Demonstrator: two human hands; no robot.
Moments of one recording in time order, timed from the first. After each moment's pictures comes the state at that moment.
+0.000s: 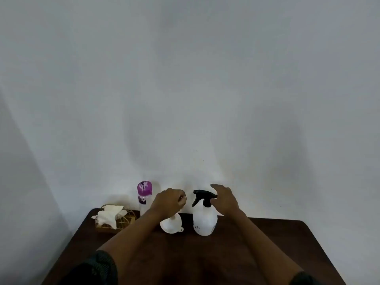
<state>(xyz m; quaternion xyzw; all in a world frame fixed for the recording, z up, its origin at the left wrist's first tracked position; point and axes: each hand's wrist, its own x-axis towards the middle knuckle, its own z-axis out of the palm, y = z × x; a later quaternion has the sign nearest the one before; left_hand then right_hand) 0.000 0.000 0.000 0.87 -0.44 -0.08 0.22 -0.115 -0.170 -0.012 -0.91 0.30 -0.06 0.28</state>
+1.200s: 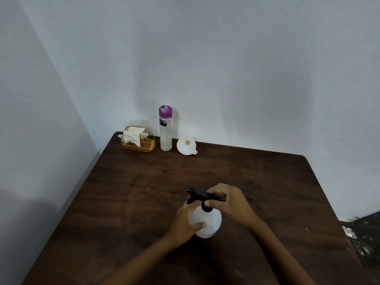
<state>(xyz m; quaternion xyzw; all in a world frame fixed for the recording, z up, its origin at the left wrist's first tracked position) -0.200 0.144 -0.145 0.79 -0.32 -0.31 0.42 -0.282 0.005 -0.033 -0.87 0.16 -0.04 0.46</state>
